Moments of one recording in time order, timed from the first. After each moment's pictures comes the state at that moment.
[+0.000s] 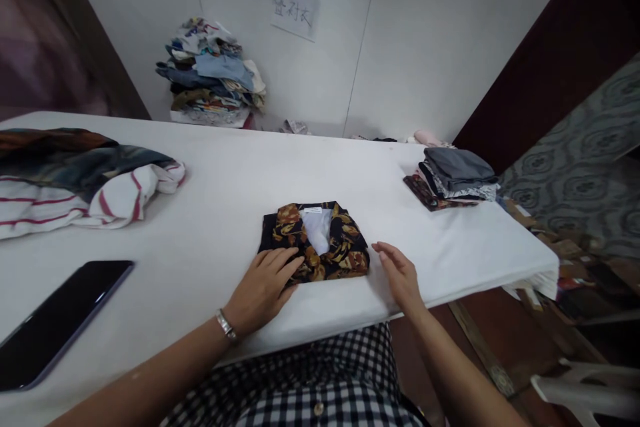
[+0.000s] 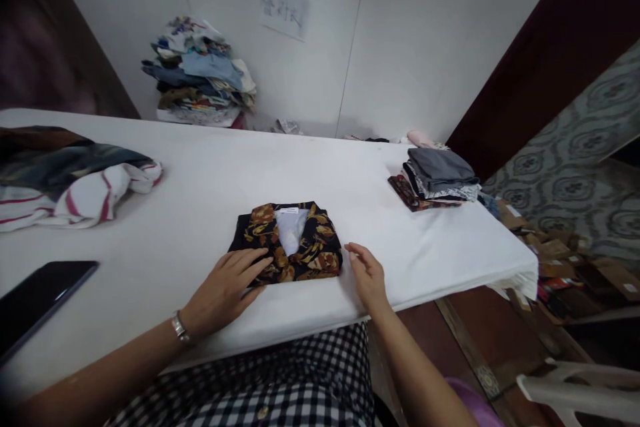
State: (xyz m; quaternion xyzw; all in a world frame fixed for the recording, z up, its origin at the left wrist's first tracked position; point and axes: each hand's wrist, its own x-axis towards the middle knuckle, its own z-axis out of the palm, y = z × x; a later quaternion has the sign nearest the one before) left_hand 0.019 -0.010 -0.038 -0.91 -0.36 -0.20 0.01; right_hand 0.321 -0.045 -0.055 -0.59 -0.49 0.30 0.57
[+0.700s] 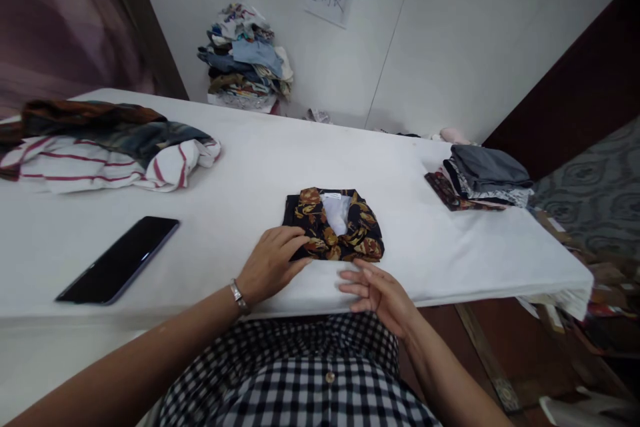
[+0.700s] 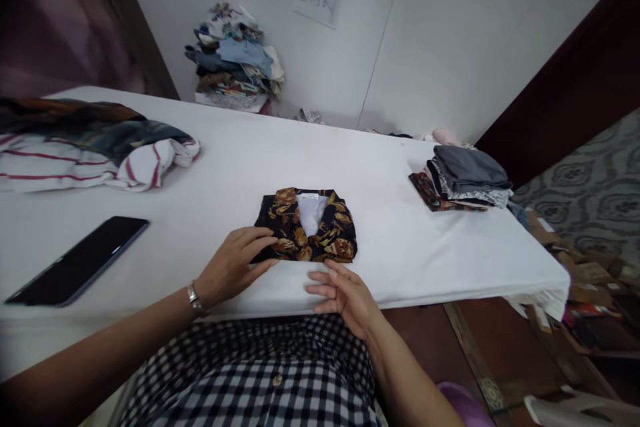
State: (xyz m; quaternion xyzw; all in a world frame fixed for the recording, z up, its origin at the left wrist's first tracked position) left_hand 0.006 -0.021 -0.026 -0.88 -0.39 -0.28 0.00; right_hand 0.263 -0.090 -0.034 -0.44 -0.26 0.74 0.43
